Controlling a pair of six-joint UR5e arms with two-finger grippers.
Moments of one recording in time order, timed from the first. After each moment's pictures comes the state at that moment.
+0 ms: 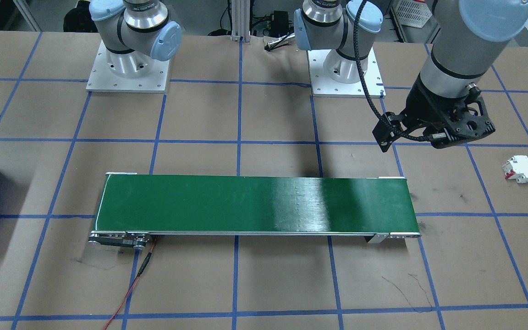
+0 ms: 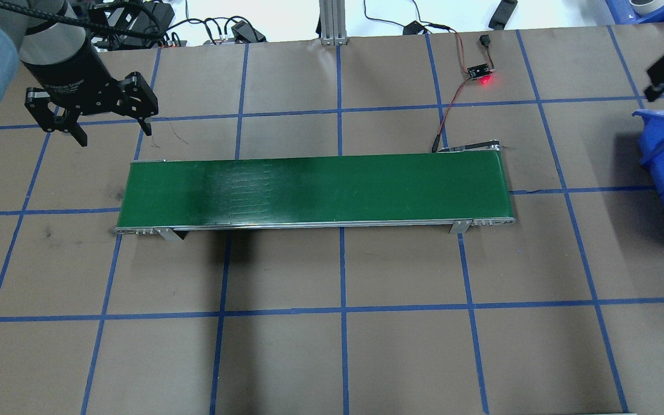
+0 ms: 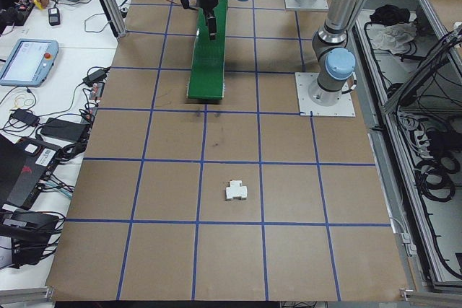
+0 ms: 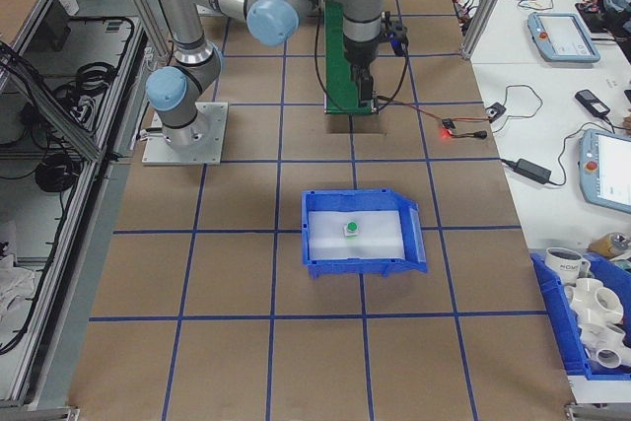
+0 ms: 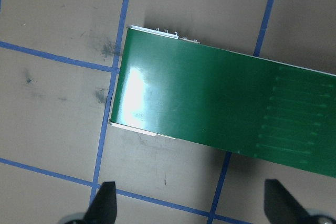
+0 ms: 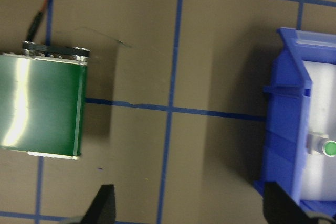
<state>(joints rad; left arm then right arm) -1.47 -1.64 -1.55 -1.54 1.68 -0.13 1.12 -1.54 1.54 -1.67 -1.57 -0.57</state>
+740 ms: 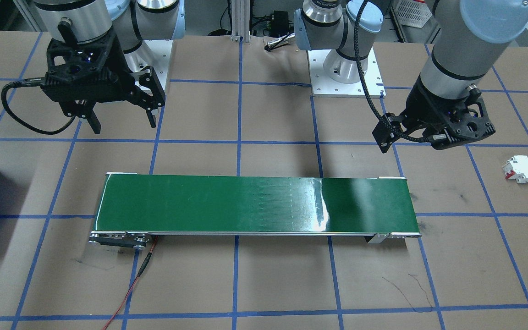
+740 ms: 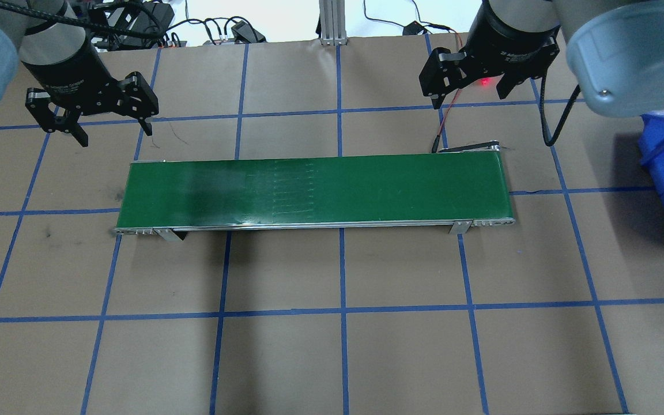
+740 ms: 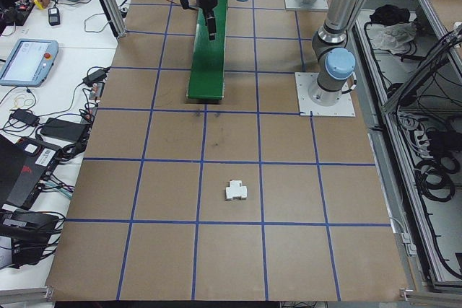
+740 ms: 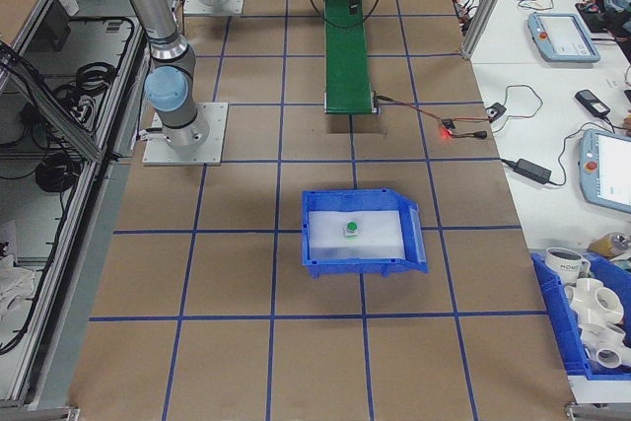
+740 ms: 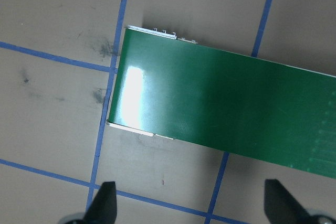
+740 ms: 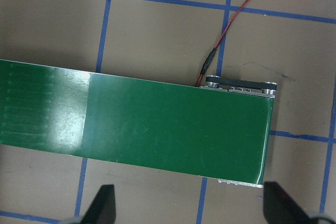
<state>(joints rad) -1.47 -1.64 -1.55 -1.54 1.67 -0.13 1.66 -1.56 1.54 -1.73 -1.54 -0.05</state>
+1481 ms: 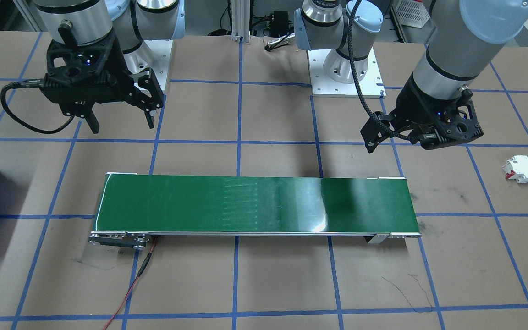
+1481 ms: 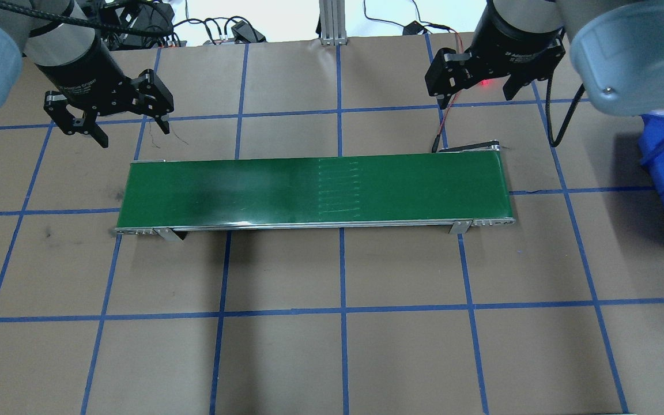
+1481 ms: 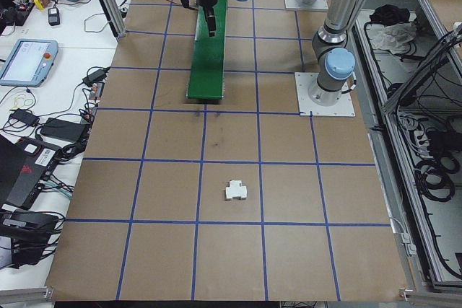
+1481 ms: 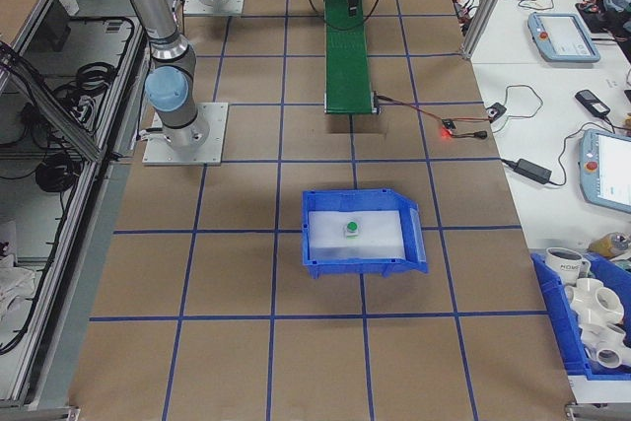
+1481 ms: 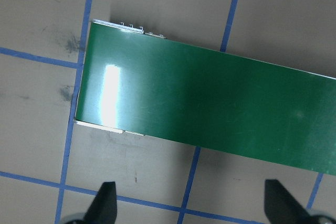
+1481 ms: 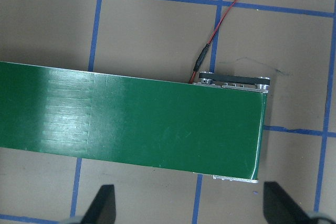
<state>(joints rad) -1.47 -1.64 -1.55 -1.54 1.58 -0.13 1.65 -1.56 1.55 -1.73 -1.55 -0.04</state>
